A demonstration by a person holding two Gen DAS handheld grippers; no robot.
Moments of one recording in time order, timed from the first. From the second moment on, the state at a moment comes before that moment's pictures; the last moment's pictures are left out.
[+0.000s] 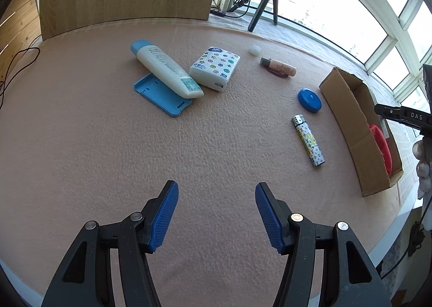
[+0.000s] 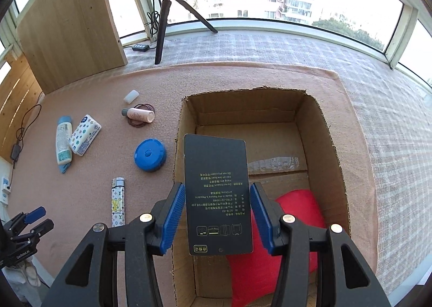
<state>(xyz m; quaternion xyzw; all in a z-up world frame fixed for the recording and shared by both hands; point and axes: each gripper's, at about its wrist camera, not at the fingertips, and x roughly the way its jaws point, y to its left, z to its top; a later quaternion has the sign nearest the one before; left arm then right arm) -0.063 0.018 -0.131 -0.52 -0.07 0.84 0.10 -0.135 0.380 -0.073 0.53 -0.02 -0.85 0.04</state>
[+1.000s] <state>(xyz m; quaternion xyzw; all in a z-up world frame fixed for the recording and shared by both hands) -0.060 0.006 -0.130 -0.52 -0.07 0.84 0.09 -0.136 0.359 -0.064 0.51 -0.06 -0.86 0.07</state>
